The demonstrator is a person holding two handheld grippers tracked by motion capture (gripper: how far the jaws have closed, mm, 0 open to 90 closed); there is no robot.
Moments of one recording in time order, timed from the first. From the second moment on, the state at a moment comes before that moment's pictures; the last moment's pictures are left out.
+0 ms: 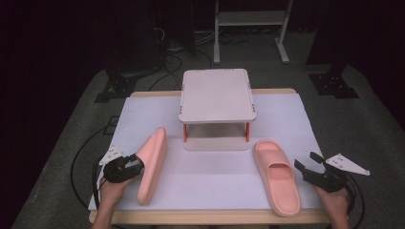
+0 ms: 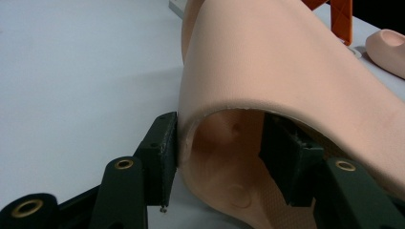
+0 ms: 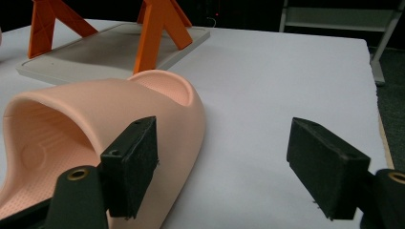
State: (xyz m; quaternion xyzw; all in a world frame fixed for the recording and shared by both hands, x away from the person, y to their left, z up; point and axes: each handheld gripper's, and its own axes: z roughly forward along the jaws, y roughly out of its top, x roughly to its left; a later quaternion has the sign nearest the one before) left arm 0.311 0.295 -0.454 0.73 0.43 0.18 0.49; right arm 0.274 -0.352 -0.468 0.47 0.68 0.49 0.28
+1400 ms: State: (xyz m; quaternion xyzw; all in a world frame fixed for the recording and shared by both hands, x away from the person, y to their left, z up) left arm 0.316 0.261 -0.461 0.77 0.39 0.15 0.48; right arm 0.266 -0.350 -0.463 0.41 0.68 0.55 0.25
